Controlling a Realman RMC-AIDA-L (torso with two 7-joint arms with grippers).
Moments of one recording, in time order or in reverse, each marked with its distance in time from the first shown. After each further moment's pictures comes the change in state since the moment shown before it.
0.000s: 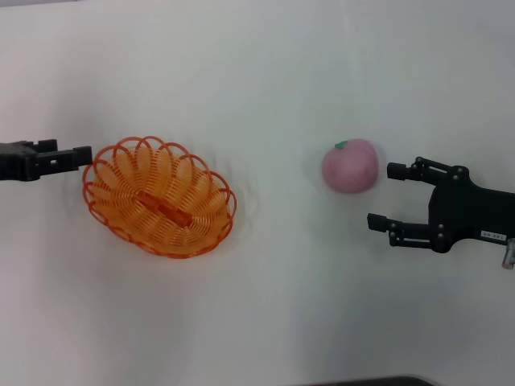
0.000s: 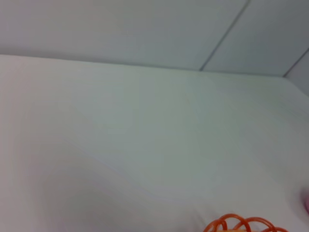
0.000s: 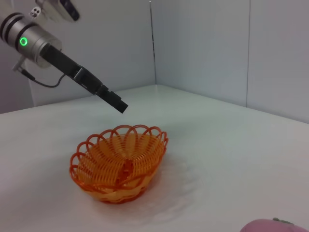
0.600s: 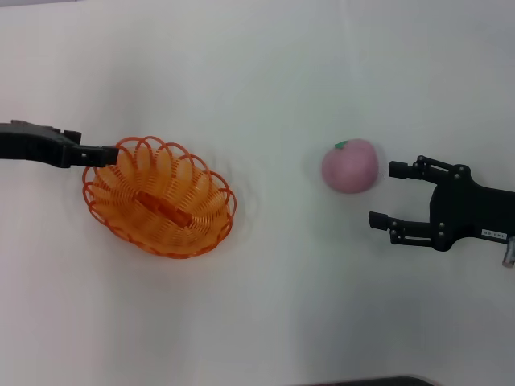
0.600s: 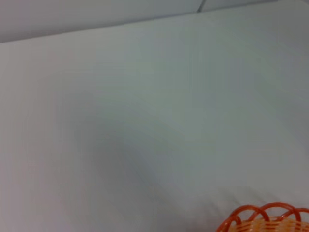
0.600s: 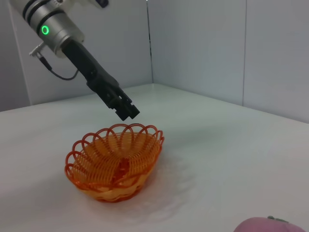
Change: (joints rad) left arm -0.113 -0.001 0.200 0.065 0.172 -0.064 -0.131; right arm 0.000 0.000 0.003 -0.002 0.000 0.008 0.000
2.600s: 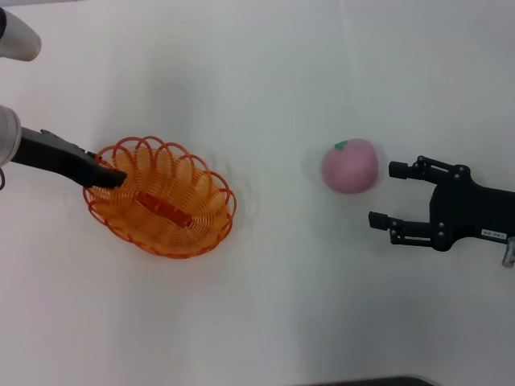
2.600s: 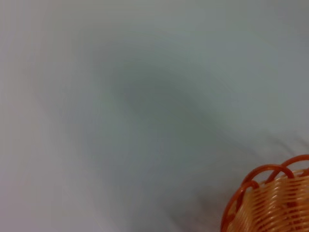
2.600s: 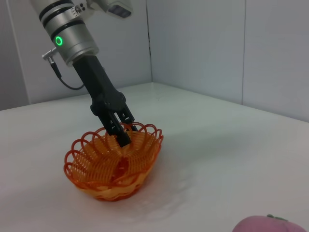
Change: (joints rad) left arm -0.086 -0.021 0.184 -0.048 0.201 -0.091 -0.069; right arm 0.000 0.000 -0.001 0.002 0.000 0.005 0.000
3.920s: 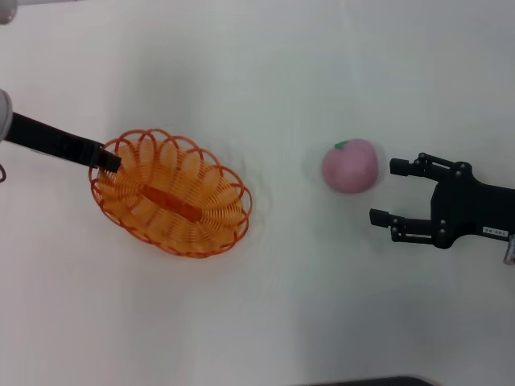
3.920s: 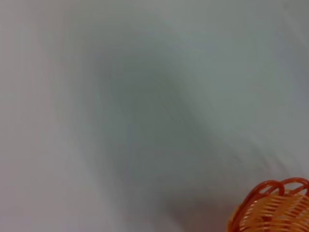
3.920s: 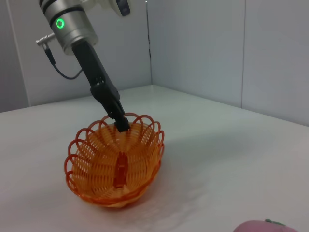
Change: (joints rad) left arm -0.067 0.024 -0.093 0.014 -0.006 0.166 -0.251; right arm 0.000 0.000 0.001 -0.009 0.005 -0.006 0.003
